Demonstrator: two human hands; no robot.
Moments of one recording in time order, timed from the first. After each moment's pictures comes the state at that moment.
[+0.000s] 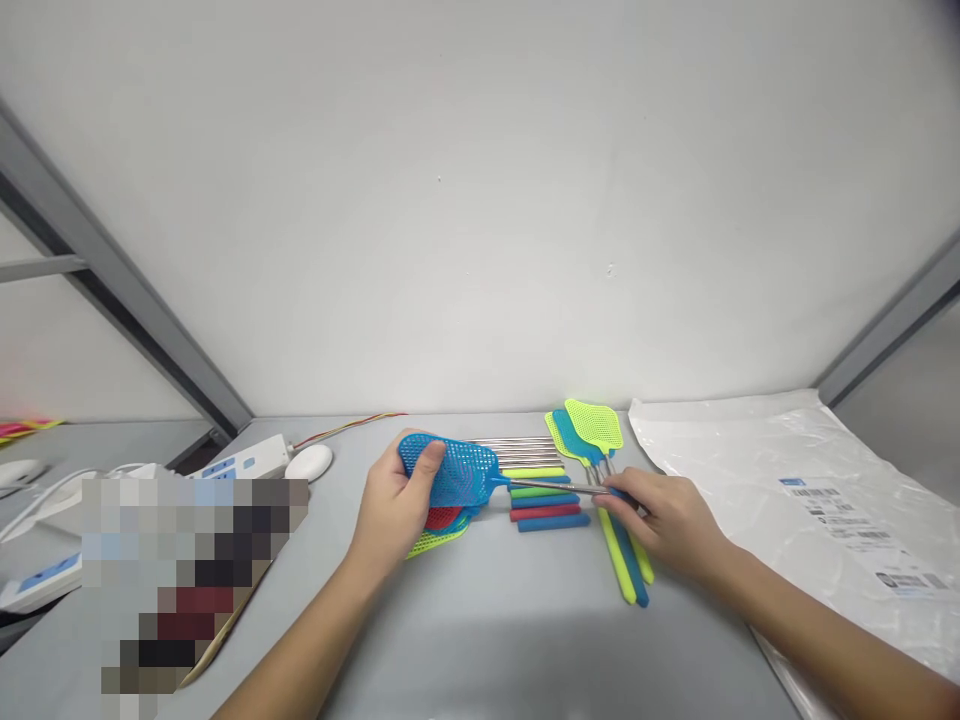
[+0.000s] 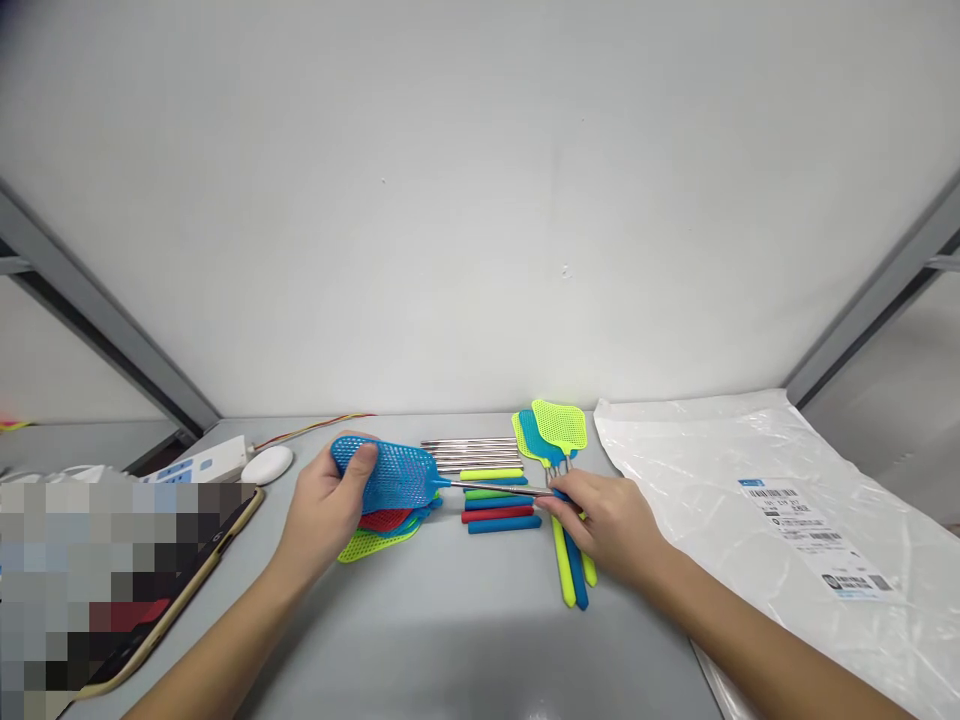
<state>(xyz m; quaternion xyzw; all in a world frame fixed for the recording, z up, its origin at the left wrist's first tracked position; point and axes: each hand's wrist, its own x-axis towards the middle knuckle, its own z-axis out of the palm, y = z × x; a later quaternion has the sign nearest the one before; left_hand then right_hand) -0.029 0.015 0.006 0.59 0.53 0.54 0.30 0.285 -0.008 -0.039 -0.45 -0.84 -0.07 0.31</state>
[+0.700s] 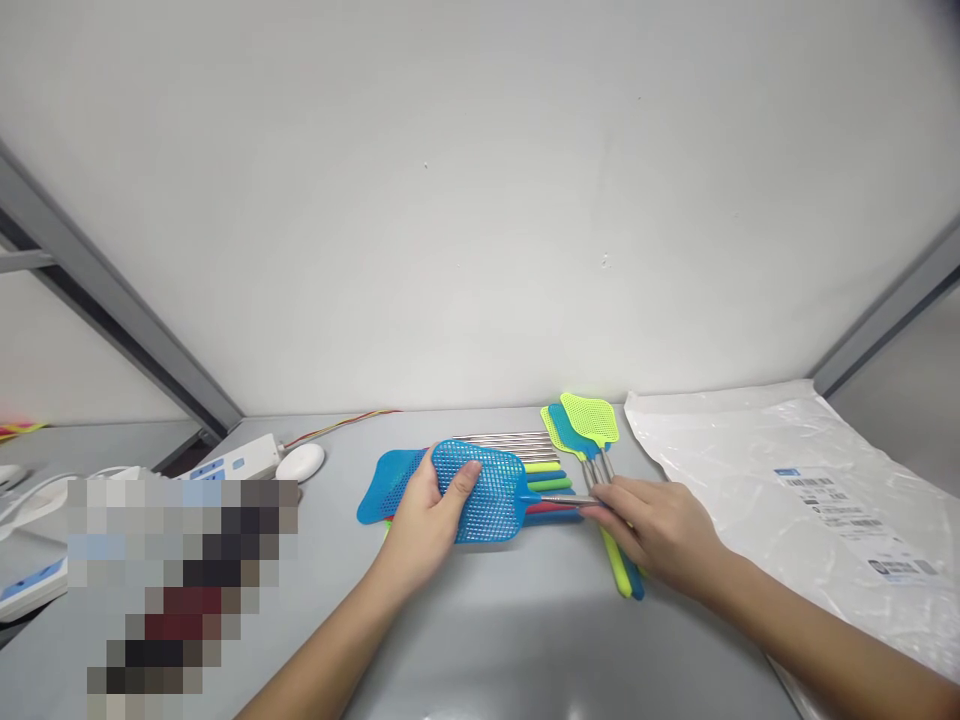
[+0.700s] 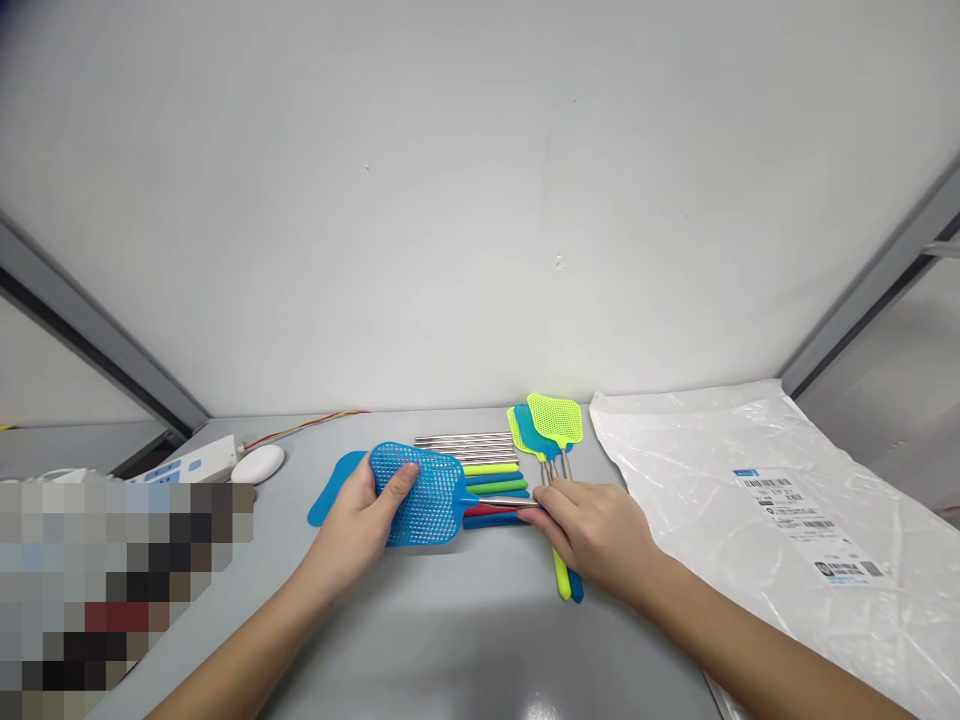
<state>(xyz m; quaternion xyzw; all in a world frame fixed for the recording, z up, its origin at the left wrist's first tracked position) 0.005 0.001 -0.005 0.54 0.49 0.48 0.49 0.275 -0.019 -0.033 -0.42 -0.86 -0.14 0.27</state>
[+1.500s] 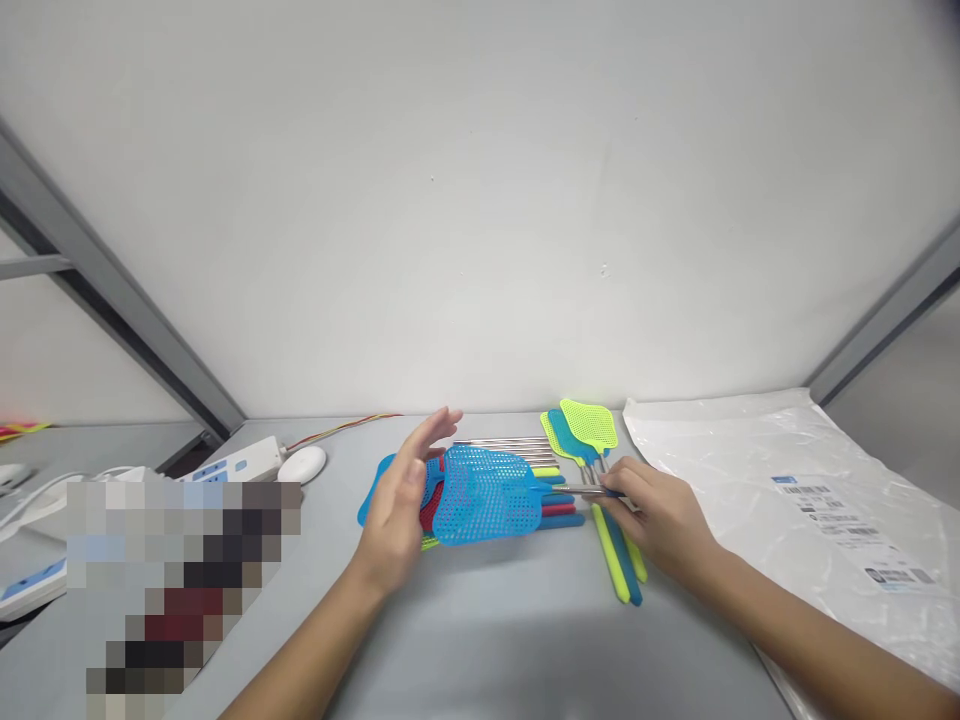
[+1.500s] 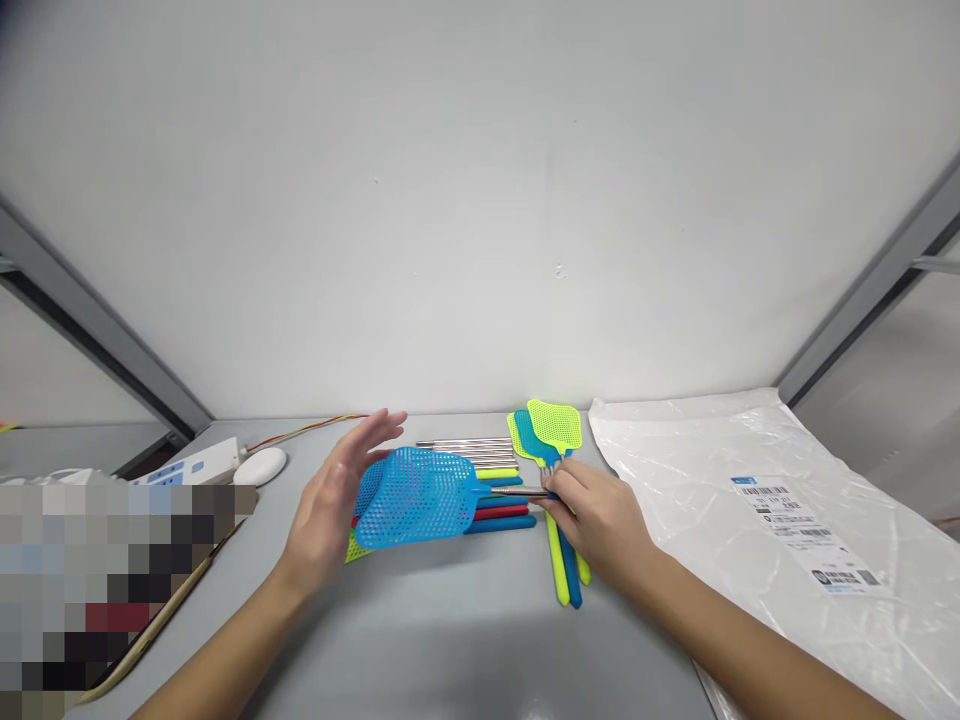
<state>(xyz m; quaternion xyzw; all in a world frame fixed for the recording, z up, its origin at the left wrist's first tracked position) -0.018 0.002 0.002 0.69 0.37 0.53 0.32 0.280 -0.008 -0.038 -0.44 -0.83 -0.08 0.34</state>
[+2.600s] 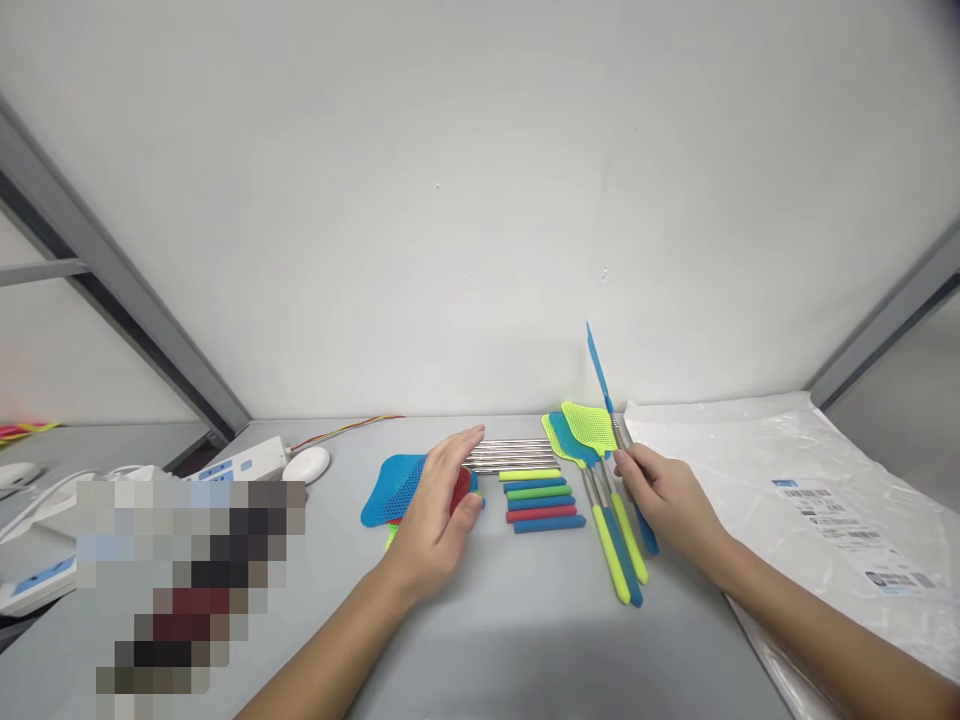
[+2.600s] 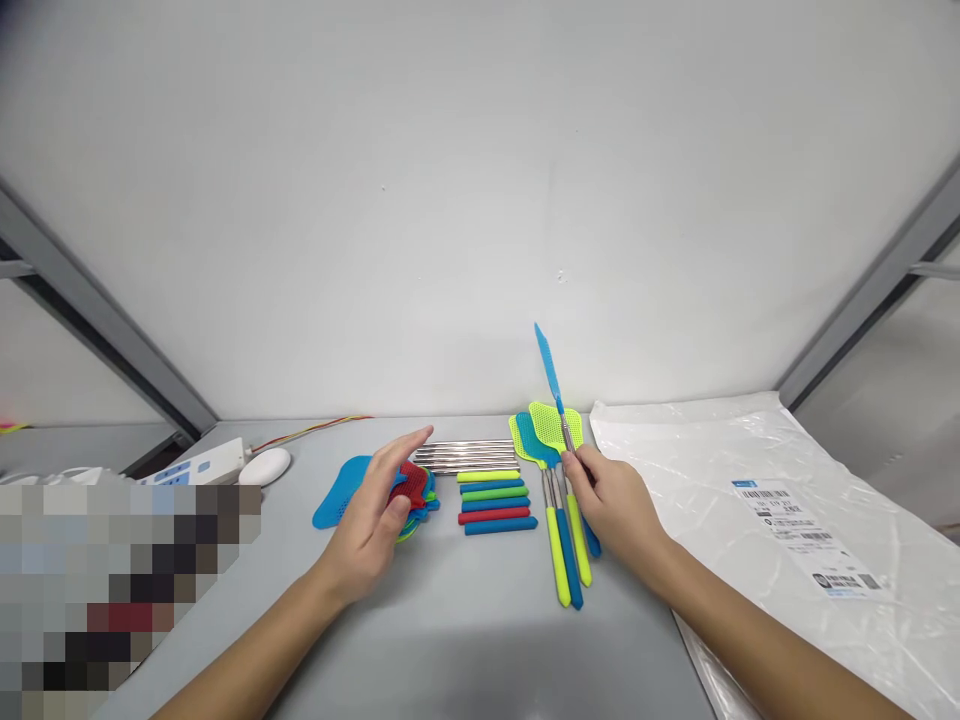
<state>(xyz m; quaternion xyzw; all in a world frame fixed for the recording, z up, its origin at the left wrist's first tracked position) -0.011 0.004 -0.014 0.80 0.36 0.43 0.20 0.287 0.001 -0.022 -0.61 -0.71 0.08 0.34</state>
